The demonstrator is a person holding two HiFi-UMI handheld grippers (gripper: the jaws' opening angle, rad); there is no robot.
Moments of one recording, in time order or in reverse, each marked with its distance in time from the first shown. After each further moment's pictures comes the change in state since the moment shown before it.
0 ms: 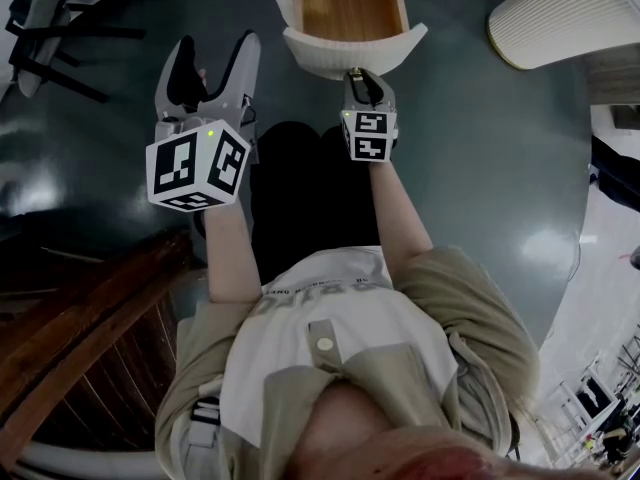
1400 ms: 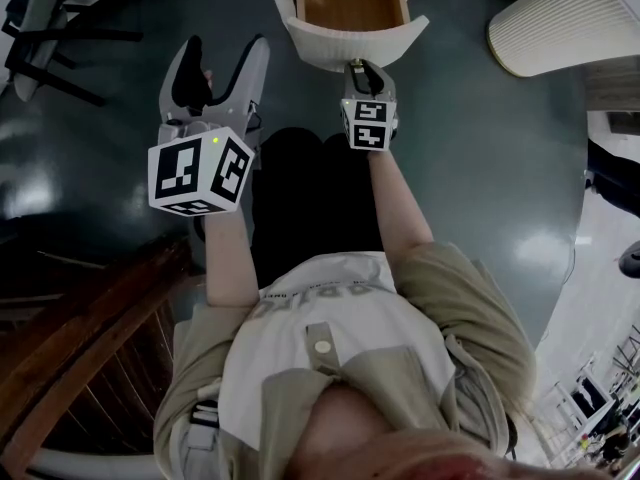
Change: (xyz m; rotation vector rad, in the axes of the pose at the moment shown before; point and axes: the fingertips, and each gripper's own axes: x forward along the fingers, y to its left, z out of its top) left arm 0.017 0.004 0.002 -0.013 0.006 -0.046; right arm 0.041 -0.011 0.016 -0.013 0.001 -0.022
